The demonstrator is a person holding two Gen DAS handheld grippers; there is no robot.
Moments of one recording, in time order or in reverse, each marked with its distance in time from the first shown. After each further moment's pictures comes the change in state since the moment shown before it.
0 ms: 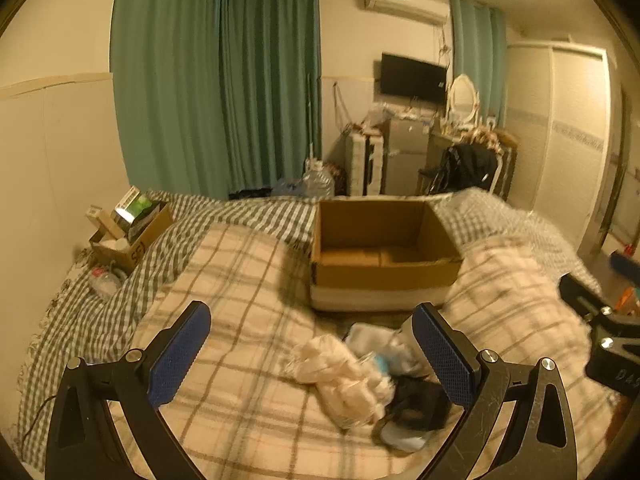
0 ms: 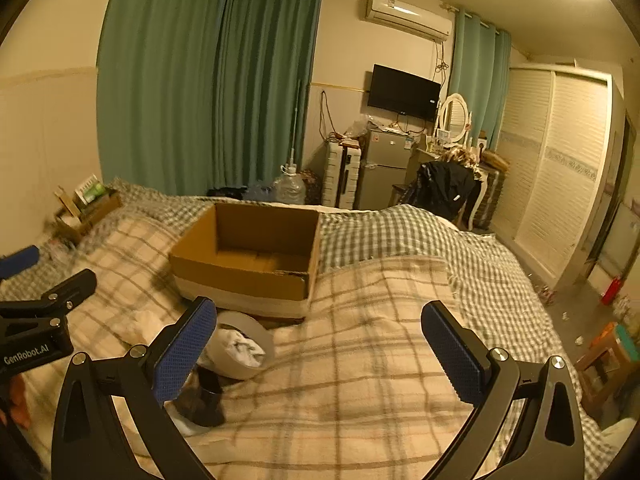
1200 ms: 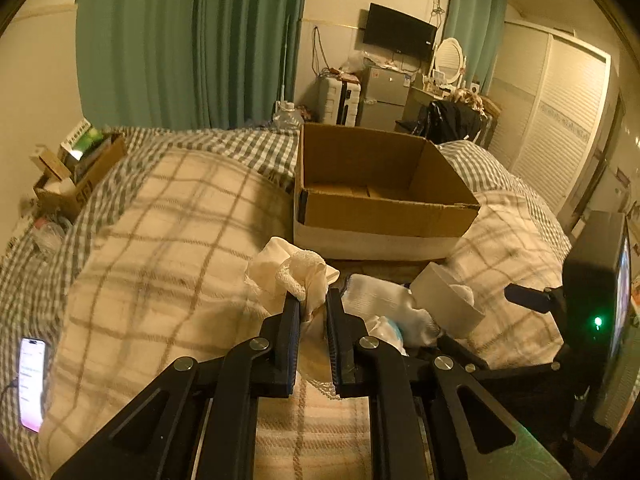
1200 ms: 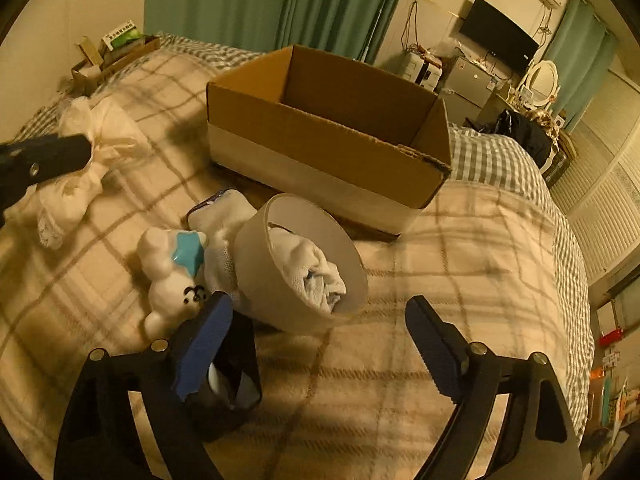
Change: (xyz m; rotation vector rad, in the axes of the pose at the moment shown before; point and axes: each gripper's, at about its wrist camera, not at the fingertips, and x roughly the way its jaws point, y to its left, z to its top) left arm 0.081 0.024 -0.025 -0.036 0.216 -0.178; right arm 0.142 0.082 -0.059 -0.270 0.386 0.135
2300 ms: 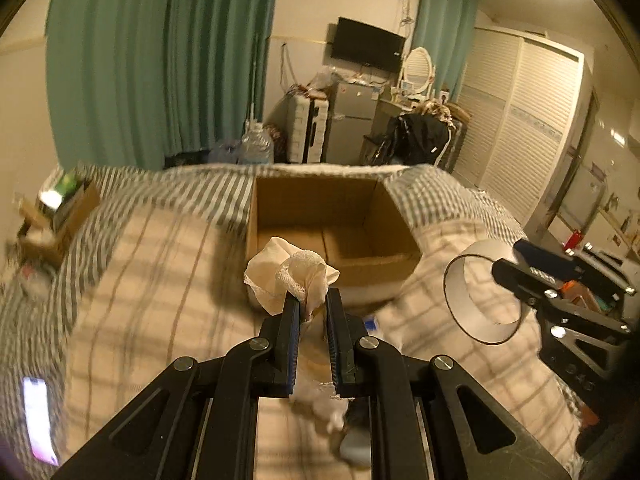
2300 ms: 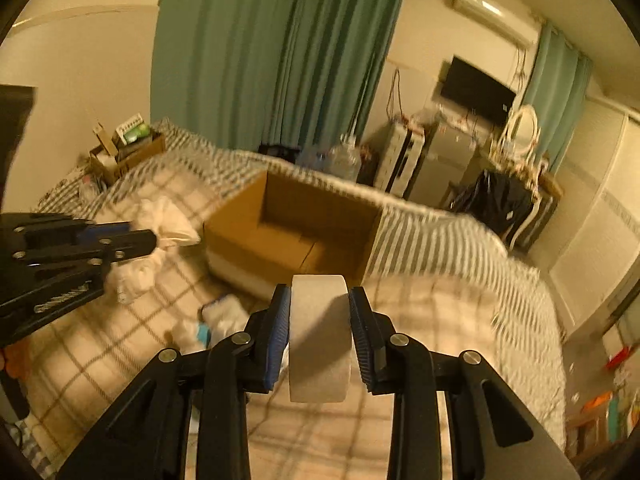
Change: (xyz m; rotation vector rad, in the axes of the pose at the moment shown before) left arm -0.037 -0.041 0.064 0.079 -0.062 -0.080; right arm -0.130 -0.054 0.045 0.011 -0.286 0.000
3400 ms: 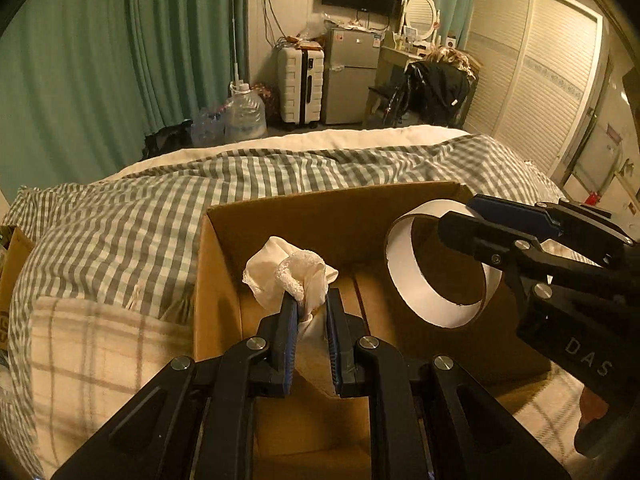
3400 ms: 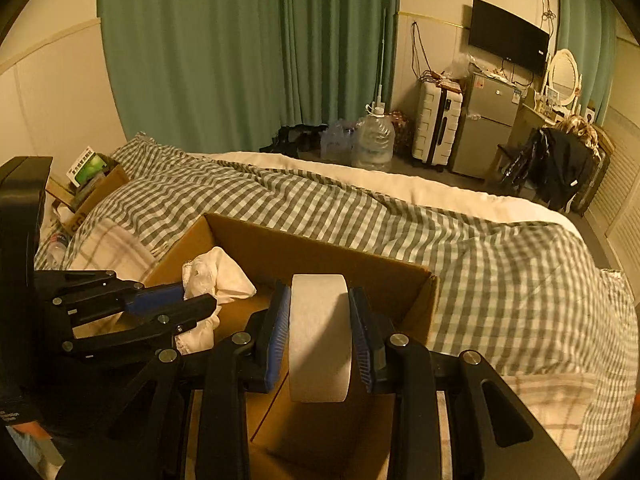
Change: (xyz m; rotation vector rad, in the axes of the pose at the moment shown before) left arm 0.227 0.016 0.085 0.071 0.185 0.015; right arm 0.243 -0.062 0.083 0.155 0.115 0.197
